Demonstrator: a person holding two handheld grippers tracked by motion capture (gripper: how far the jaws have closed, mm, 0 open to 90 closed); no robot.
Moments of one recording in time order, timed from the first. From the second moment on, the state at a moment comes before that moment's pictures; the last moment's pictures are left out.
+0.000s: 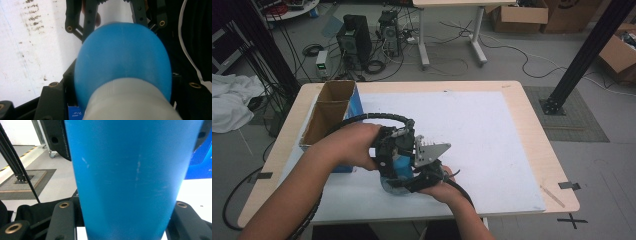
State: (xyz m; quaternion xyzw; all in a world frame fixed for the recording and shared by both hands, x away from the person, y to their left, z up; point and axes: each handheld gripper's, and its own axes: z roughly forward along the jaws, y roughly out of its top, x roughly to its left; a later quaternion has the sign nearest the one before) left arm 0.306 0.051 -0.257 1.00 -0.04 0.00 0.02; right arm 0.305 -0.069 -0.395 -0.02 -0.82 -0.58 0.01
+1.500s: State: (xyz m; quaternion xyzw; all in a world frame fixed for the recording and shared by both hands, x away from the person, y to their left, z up) left arm 0.314 0.043 -0.228 1.00 0.00 0.00 0.02; right arm 0.308 -0.105 -0.368 -0.04 -0.82 -0.58 0.01
